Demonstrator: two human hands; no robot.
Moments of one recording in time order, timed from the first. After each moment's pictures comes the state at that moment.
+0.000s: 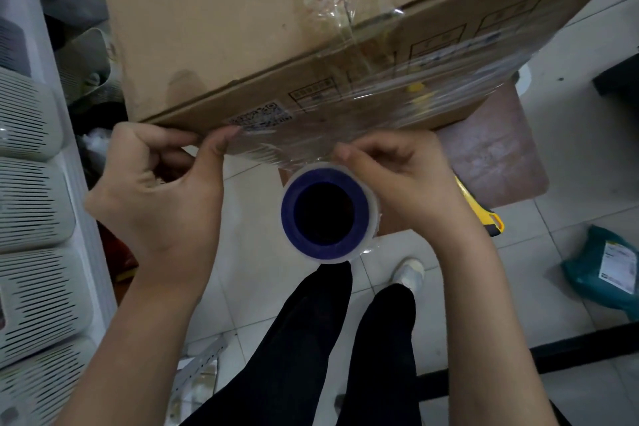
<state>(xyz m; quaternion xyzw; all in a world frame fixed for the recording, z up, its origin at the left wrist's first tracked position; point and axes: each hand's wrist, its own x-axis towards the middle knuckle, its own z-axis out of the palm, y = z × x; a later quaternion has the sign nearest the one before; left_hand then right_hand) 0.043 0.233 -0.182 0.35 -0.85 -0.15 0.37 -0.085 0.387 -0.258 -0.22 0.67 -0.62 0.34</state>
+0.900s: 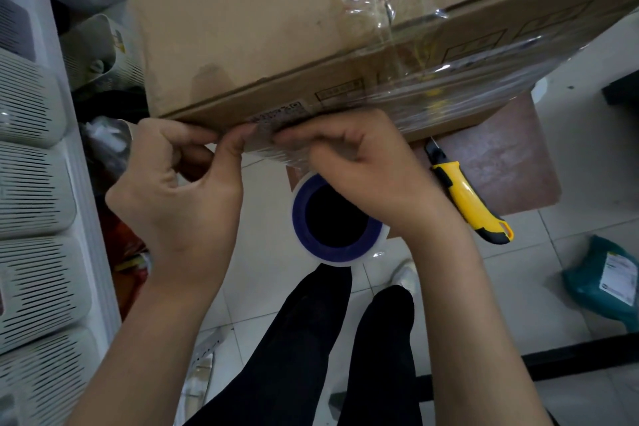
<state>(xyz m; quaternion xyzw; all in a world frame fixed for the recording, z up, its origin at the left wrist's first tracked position) 0.052 0.231 -0.192 0.33 -0.85 -0.15 0.38 -0.080 0.343 -0.212 -0.31 0.62 -0.60 0.40</state>
